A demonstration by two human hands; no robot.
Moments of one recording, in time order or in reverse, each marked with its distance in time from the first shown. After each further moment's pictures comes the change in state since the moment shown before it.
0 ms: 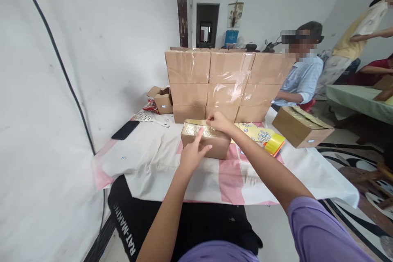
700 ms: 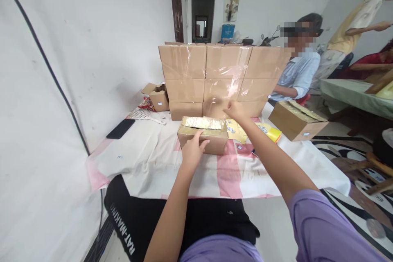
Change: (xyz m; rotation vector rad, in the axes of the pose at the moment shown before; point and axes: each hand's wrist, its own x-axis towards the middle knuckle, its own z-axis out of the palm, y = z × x) left_hand 0.012 0.004 0.016 0.079 -0.021 -0.111; right_hand 0.005 0.068 -0.051 -0.402 0.196 0.342
